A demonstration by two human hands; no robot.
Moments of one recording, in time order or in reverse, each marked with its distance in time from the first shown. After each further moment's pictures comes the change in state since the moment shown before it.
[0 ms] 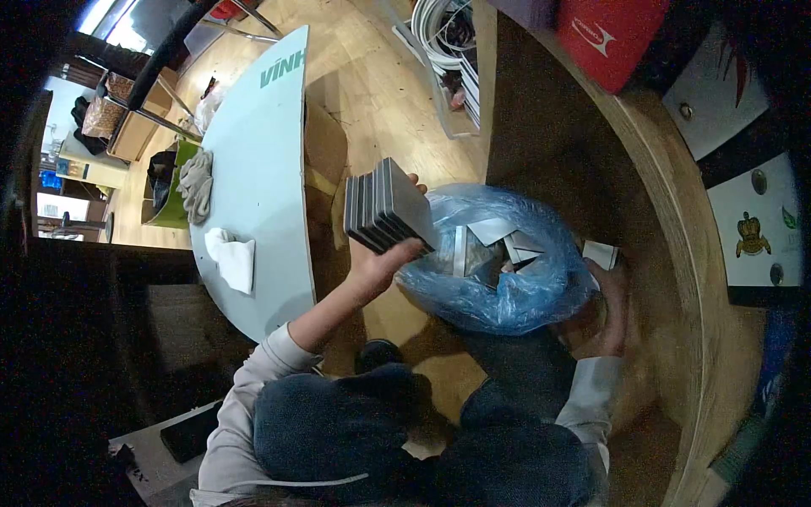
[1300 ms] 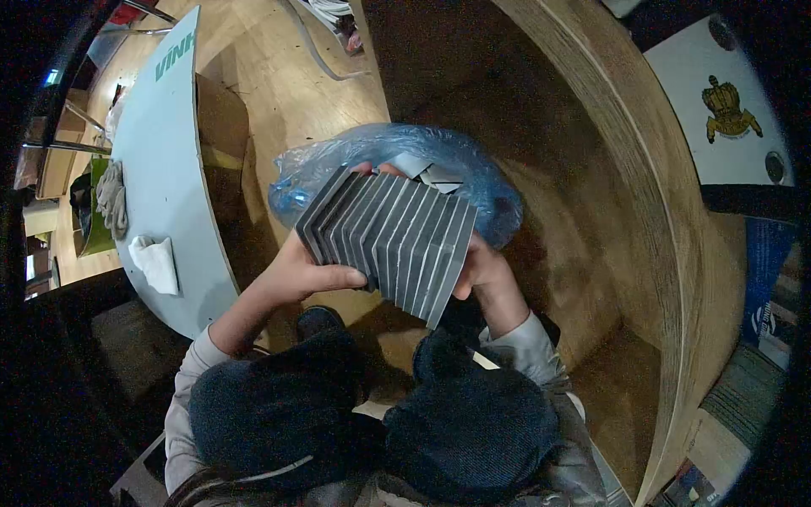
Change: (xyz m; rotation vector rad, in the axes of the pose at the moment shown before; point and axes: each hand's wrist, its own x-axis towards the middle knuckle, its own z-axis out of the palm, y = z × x) left_hand -0.013 0.048 0.034 -0.190 -0.441 -0.637; right_hand -0.146 -0.059 0.096 1.051 -0.648 -0.201
